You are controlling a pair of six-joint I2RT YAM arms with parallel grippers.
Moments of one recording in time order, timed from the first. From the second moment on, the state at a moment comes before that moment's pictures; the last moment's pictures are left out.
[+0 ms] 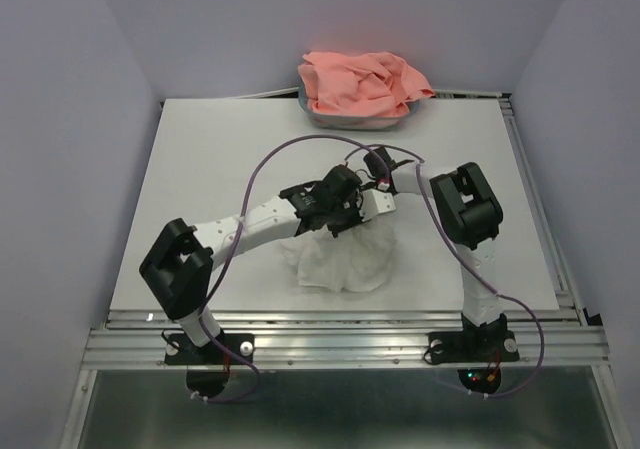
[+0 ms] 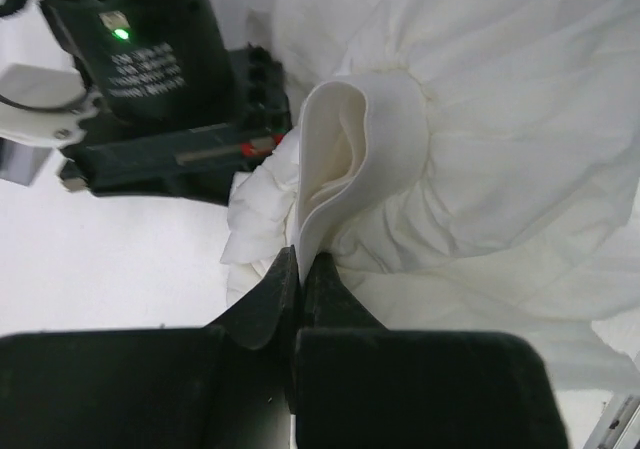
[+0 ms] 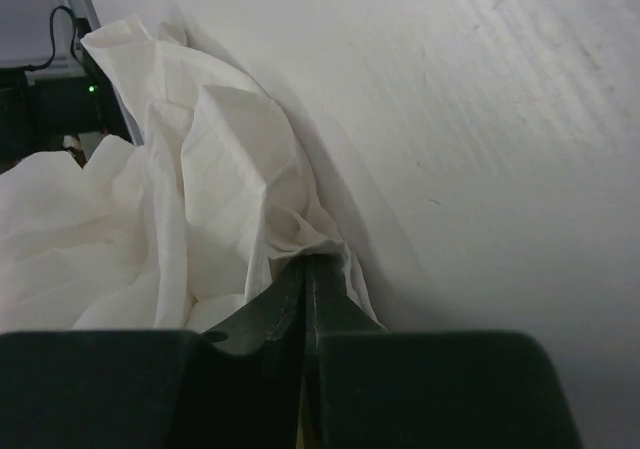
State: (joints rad) left arm -0.91 1.64 1.22 -0.44 0.08 0.46; right arm 0.42 2.20 1.44 -0.49 -0.98 0.02
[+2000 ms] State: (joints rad) left arm -0.38 1.32 1.04 -0.26 0.57 -0.11; right arm 0.45 2.02 1.04 0.01 -1.18 0.66
